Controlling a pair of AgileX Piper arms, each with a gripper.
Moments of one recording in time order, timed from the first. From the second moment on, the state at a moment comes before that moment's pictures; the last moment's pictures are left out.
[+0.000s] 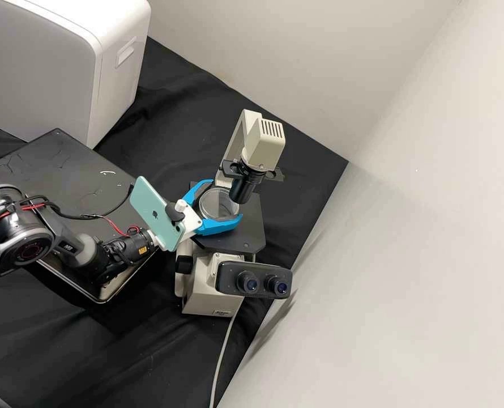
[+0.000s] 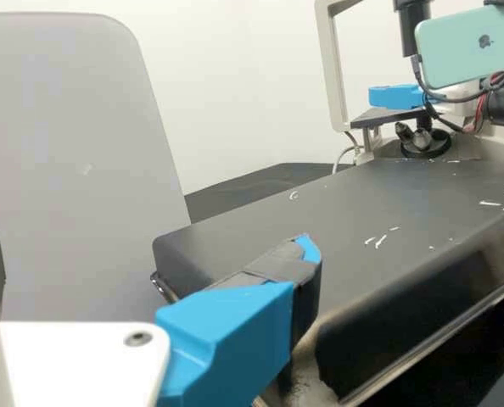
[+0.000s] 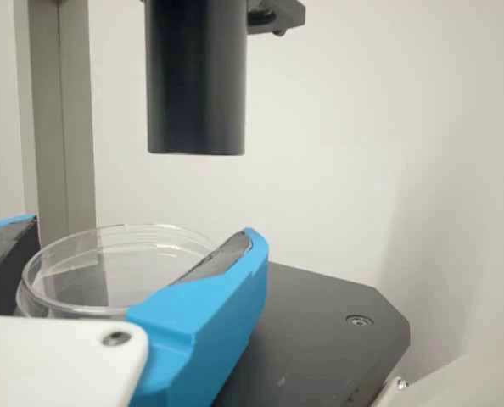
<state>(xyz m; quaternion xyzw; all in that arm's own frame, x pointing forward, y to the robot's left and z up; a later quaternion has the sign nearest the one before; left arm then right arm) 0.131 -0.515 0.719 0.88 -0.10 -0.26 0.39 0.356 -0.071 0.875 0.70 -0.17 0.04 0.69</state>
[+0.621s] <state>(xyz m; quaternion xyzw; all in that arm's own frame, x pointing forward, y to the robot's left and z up) 0.131 -0.515 0.719 0.87 -0.10 -0.26 0.40 0.358 -0.074 0.871 0.70 -0.17 0.05 0.70</state>
